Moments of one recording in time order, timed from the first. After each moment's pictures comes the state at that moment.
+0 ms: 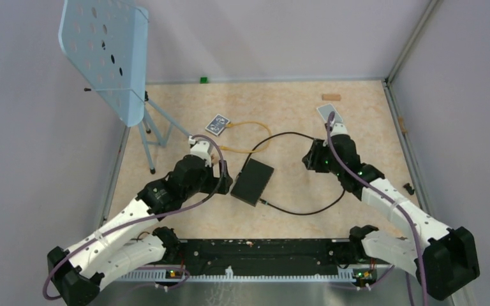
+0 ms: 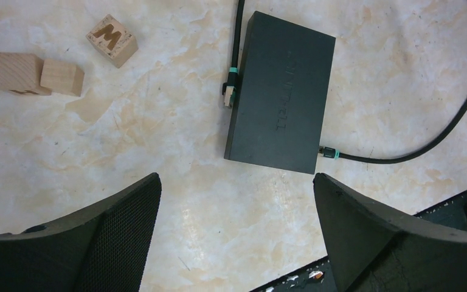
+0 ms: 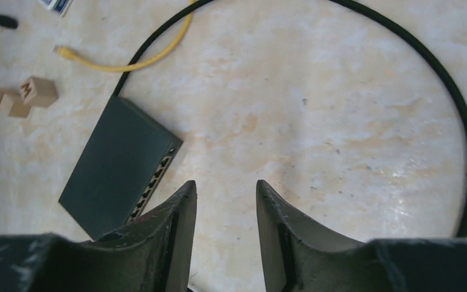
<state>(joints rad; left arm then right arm) -0.75 0.81 0.68 -0.51 -0.18 -0.51 0.51 1.01 0.66 -0.24 0.06 0.46</state>
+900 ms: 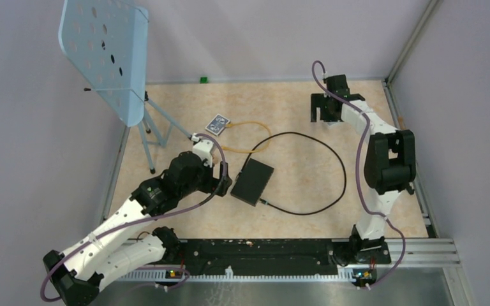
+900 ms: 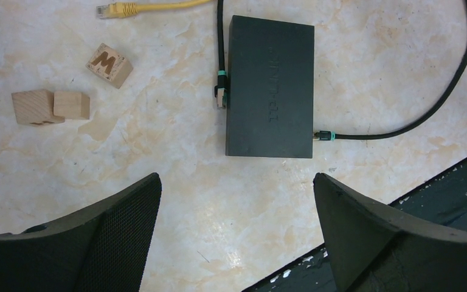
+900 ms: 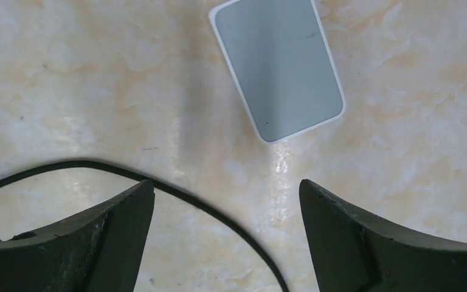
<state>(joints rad) -0.75 0.79 0.77 -0.60 -0.12 -0.35 0.18 1.89 1.50 -0.50 0.13 0.14</state>
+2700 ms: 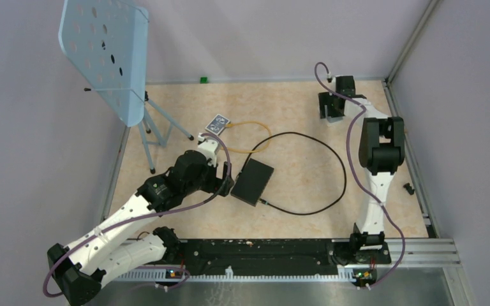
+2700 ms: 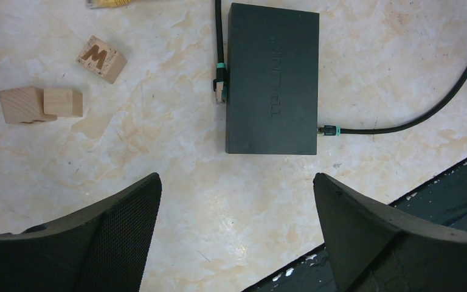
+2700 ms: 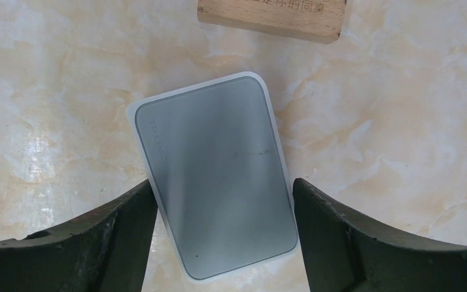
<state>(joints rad) -0.75 0.85 0.77 -0.58 -0.10 -0.34 0.05 2.21 1.67 -0.32 0.03 -0.10</state>
